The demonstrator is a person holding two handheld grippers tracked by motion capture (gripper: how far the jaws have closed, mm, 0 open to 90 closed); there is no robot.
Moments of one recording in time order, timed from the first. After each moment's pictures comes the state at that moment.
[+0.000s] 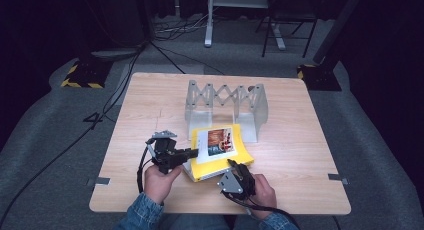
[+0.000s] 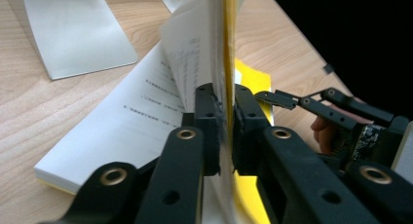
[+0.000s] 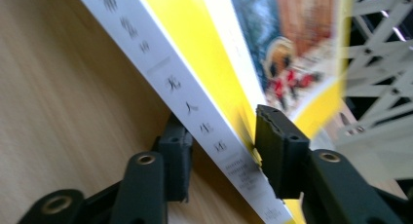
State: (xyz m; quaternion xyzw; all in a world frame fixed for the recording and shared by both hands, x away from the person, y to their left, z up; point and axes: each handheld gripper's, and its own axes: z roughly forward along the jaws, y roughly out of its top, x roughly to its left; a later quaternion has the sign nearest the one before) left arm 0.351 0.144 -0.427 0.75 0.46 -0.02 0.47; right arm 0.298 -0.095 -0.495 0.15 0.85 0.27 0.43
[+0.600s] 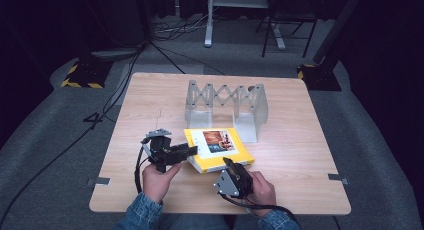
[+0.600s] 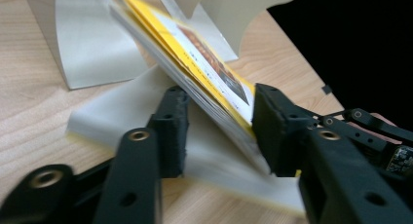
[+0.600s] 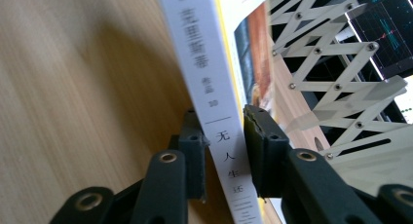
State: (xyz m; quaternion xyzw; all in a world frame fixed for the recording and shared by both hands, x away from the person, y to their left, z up) left arm 0.355 0.163 -0.426 0.71 0.48 -0.03 0.52; right arm 0.295 -0.090 -0.472 0.11 0.84 0.27 0.46
